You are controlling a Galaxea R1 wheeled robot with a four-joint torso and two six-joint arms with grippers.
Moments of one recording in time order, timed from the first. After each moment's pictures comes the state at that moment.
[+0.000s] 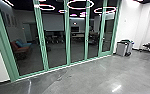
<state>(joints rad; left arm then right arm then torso) 1.37 3.06 -2.82 -0.39 0.18 0.34 -1.55 3.04 -2.66 -0.17 0.05 0.15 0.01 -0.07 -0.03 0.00</state>
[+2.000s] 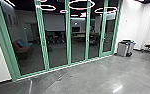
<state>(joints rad) 1.36 3.05 -2.82 -0.39 0.18 0.34 -1.55 3.04 -2.67 -0.17 0.05 0.15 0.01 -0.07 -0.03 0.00</state>
